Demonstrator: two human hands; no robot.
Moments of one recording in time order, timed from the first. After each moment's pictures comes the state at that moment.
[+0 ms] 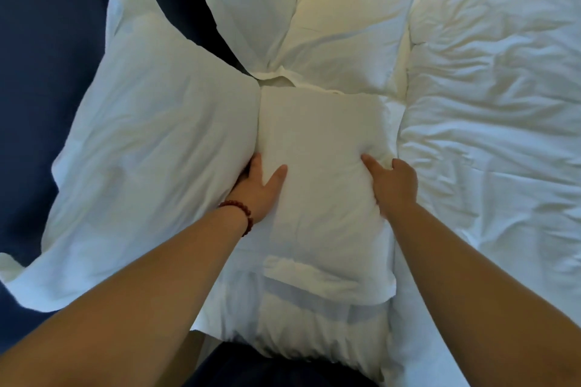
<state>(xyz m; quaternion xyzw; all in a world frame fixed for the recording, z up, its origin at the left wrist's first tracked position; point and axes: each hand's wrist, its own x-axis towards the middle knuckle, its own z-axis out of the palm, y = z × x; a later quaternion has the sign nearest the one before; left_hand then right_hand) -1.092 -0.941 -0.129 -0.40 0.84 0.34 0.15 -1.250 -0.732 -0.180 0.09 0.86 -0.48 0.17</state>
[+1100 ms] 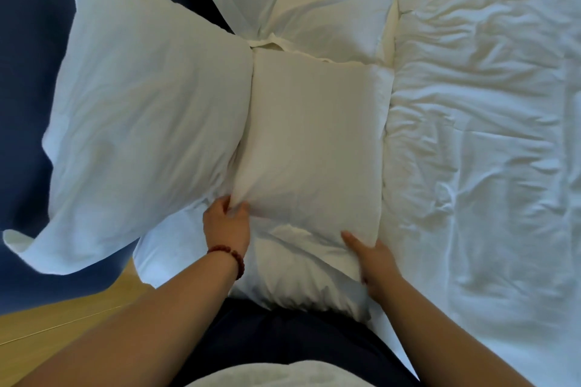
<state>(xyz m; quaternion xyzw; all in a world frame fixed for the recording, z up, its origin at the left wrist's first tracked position) -0.966 -0.873 -0.150 -0.58 0.66 0.46 -0.08 -1.057 -0.631 -0.216 0.21 0.71 -0.56 0.37</state>
